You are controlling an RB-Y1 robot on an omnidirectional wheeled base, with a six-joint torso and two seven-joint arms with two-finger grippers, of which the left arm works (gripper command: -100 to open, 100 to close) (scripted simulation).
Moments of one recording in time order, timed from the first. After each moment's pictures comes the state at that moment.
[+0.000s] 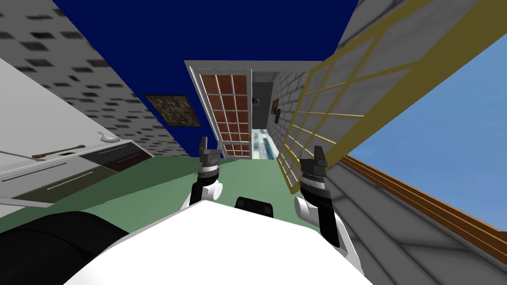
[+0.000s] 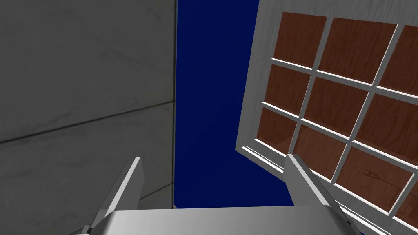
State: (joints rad) arm 0.49 0.01 -0.05 -2.27 0.07 -0.63 0.03
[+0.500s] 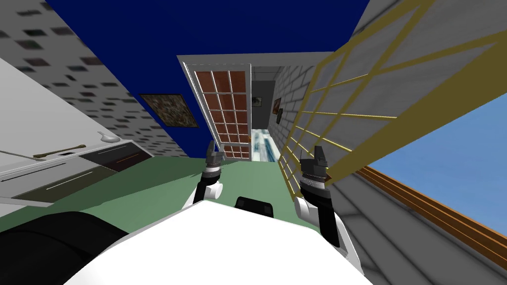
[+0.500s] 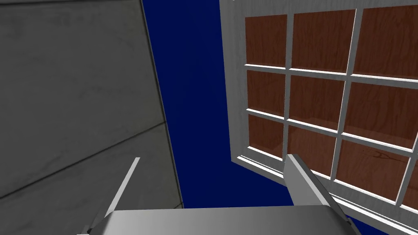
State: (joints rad) arm 0.46 0.04 -0.02 -2.16 0.01 -0.65 -0.06
